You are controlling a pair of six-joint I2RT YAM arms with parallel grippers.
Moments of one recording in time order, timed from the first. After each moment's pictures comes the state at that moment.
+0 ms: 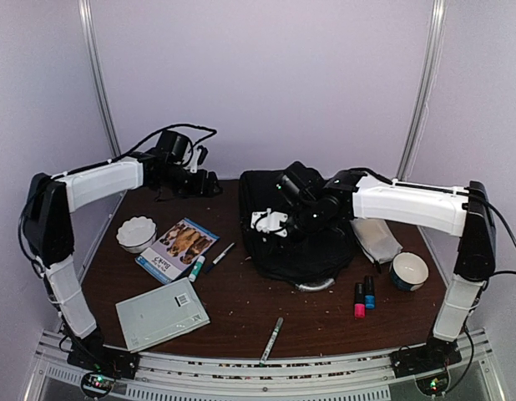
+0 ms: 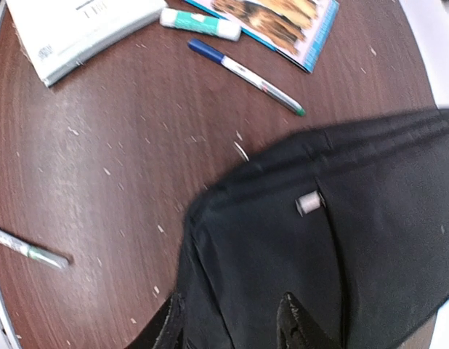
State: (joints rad) left arm -0.47 1.85 1.53 -0.44 0.20 -0.29; right arm 0.91 1.81 1.55 -0.74 -0.05 -0.60
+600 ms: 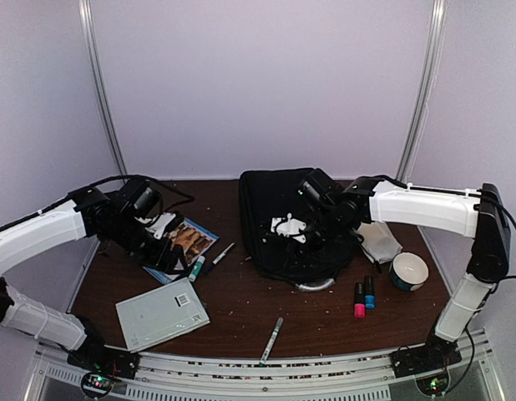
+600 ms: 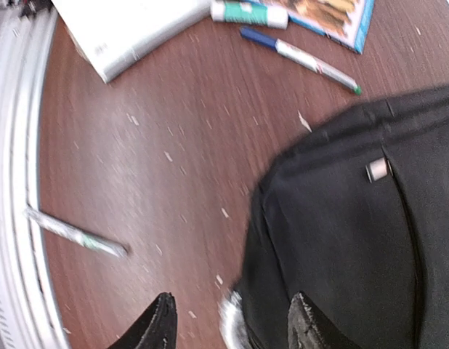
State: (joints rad) left arm -0.66 1.24 1.04 -0.94 0.18 -0.33; right arm 0.83 1.71 1.37 -0.73 -0.27 -0.54
